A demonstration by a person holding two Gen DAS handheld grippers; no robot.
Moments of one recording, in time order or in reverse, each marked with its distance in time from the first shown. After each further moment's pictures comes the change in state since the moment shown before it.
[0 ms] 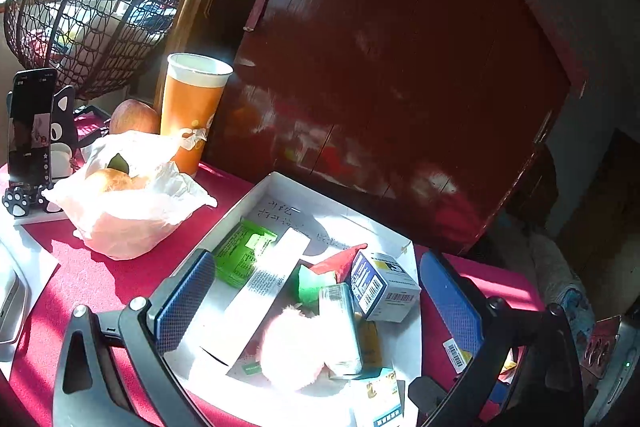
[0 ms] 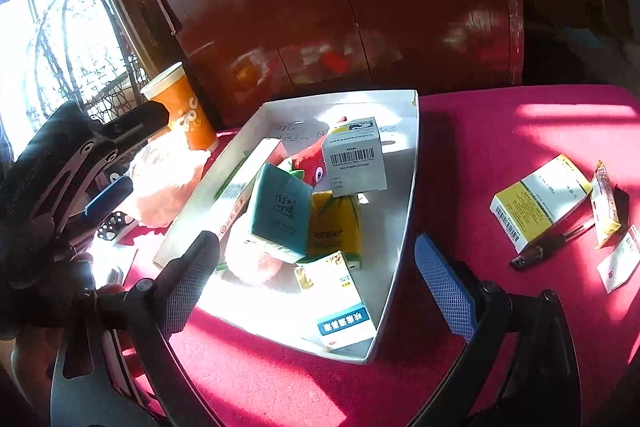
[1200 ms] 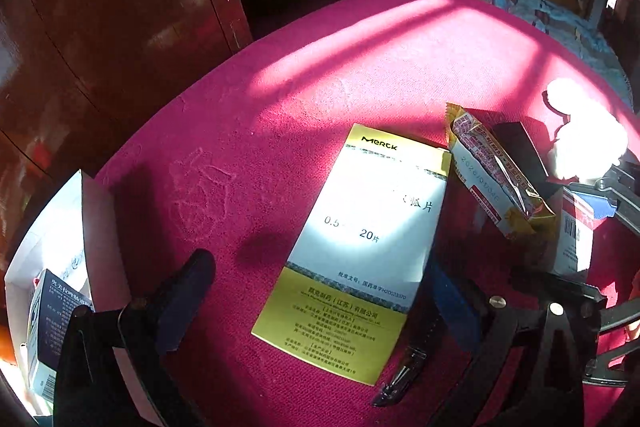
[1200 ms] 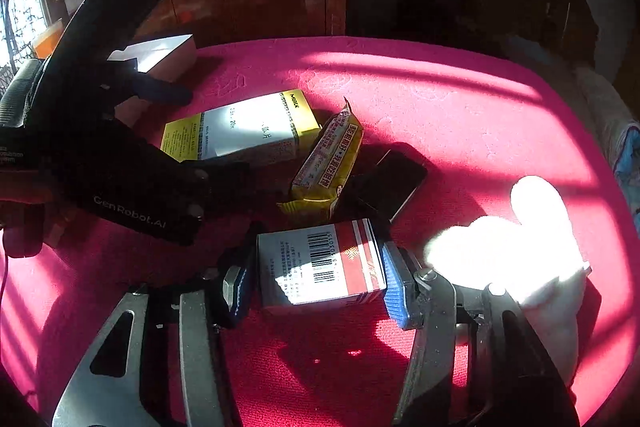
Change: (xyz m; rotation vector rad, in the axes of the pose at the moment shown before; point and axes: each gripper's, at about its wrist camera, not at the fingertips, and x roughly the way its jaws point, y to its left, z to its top) left arm 0.188 -0.255 -0.154 0.917 0.594 -0.244; right arm -0.024 -0.228 -0.015 -0.133 0.120 -0.266
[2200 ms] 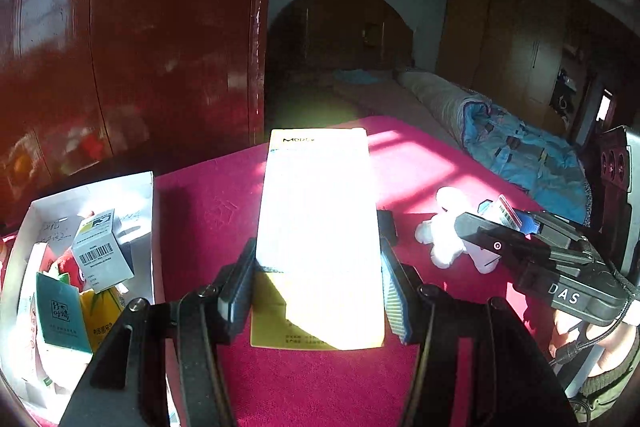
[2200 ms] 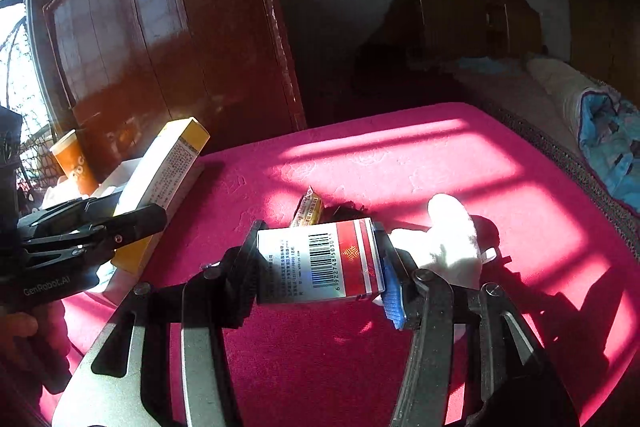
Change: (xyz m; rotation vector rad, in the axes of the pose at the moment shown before) left arm -0.157 -0.027 -0.068 -0.230 -0.425 -0.073; right arm -0.121 -0.003 -0.015 0.219 -0.303 -0.038
